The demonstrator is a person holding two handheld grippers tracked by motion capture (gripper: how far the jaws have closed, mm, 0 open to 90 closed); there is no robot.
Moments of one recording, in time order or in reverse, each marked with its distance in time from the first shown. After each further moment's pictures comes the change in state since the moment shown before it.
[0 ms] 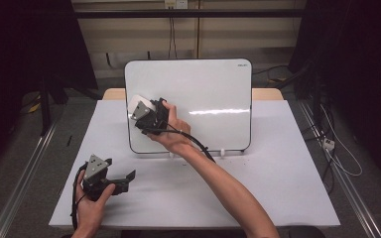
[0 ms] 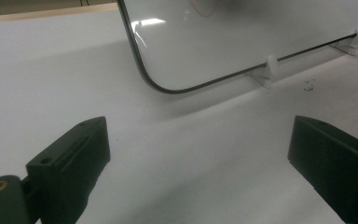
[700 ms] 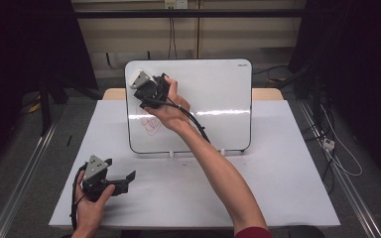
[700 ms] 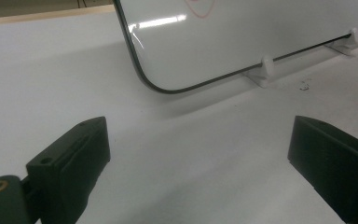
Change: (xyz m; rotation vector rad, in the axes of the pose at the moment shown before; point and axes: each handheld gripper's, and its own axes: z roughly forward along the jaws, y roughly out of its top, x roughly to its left) left arm 0.000 0.000 -0.002 0.001 -0.016 0.000; right arm -0.061 0.035 0.010 0.021 -0.059 0.104
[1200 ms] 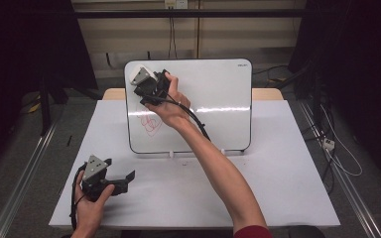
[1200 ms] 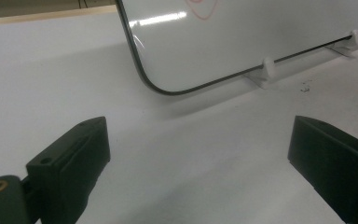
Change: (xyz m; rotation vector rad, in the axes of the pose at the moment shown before) left arm 0.001 0.000 0.000 -0.008 0.004 -0.002; right arm -0.002 0.002 0.000 -0.002 -0.035 -0.013
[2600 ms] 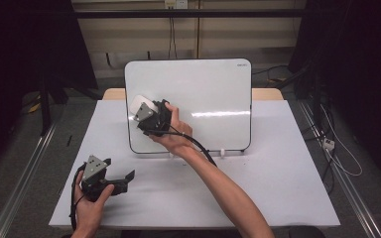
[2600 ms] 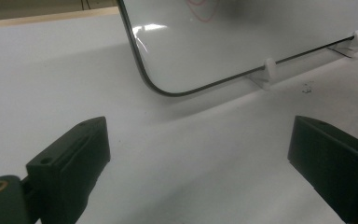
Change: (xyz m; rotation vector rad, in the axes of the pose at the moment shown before) left arm 0.000 0.000 -0.001 -0.004 0.011 0.000; right arm 0.062 -0.053 -0.016 -0.032 0.071 -0.069
